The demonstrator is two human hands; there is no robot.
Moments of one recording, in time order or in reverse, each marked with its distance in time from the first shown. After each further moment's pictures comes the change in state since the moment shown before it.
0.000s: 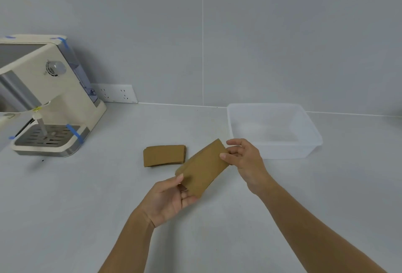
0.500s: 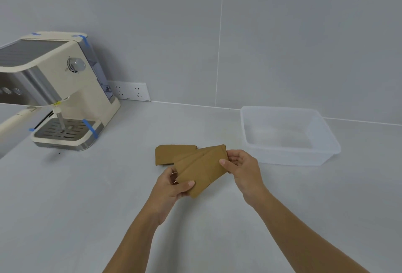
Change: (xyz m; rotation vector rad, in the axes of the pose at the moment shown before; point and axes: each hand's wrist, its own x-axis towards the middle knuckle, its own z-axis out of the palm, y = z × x) left_hand -0.006 0.004 -0.010 0.373 0.412 0.269; right_hand -0.001 0.017 0.033 -0.019 0.044 -0.021
